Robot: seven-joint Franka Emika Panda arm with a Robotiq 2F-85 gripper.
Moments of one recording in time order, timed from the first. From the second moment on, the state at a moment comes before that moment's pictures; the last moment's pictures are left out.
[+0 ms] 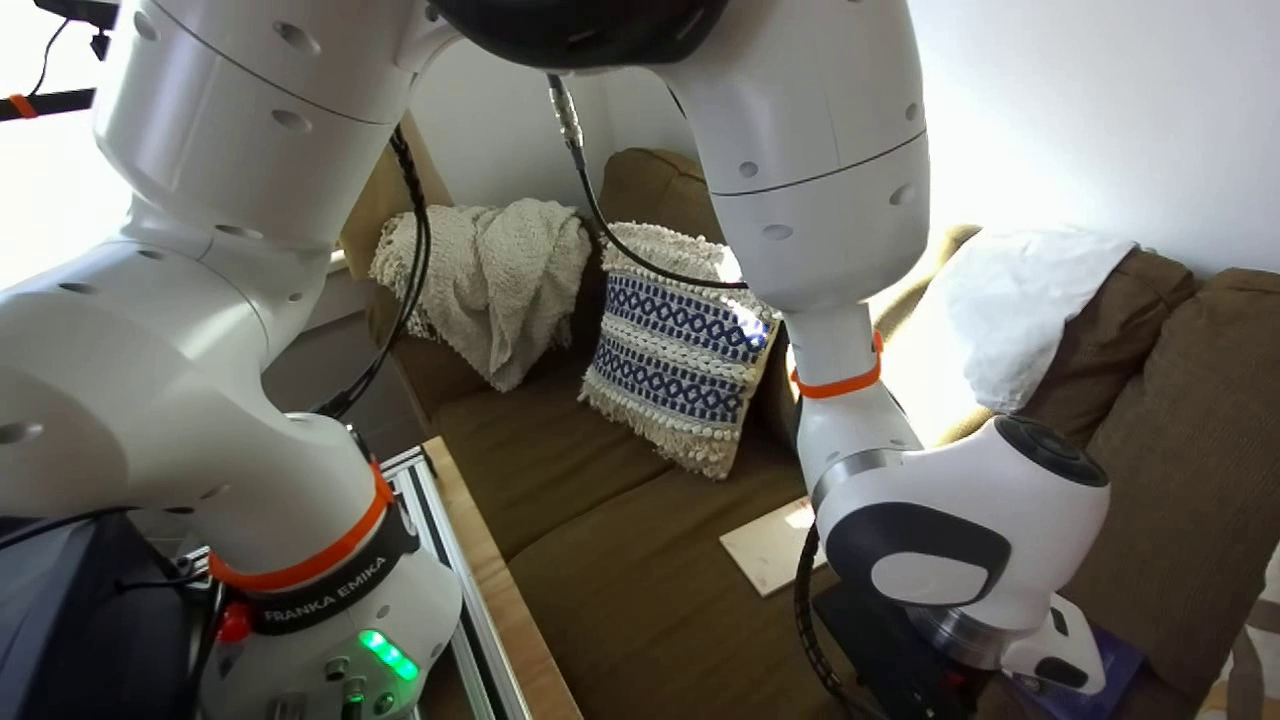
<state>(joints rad) -0.48 0.82 -0.15 -2.12 0.04 2.73 -0.46</state>
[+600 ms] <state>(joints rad) -0.51 1.10 -0.05 -1.82 0.02 2.77 -0.46</state>
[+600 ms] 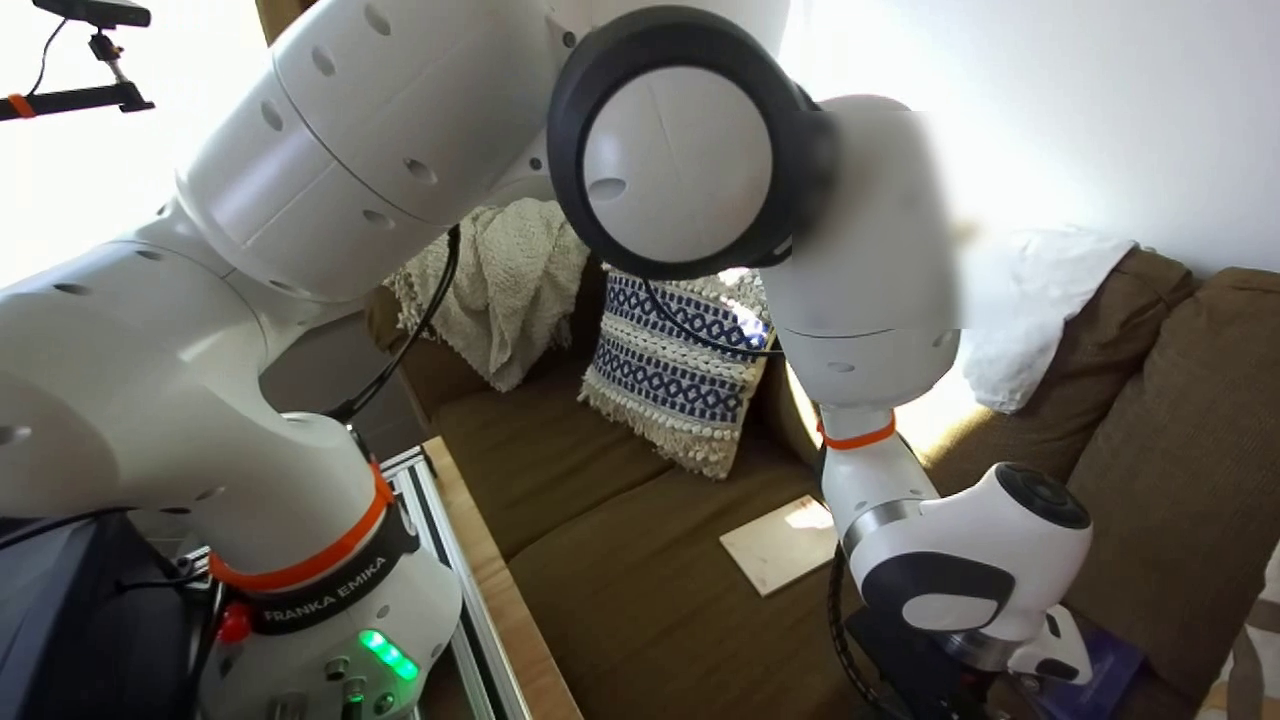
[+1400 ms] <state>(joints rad) -0.56 1.34 0.02 -1.62 -0.01 2.90 -0.48</state>
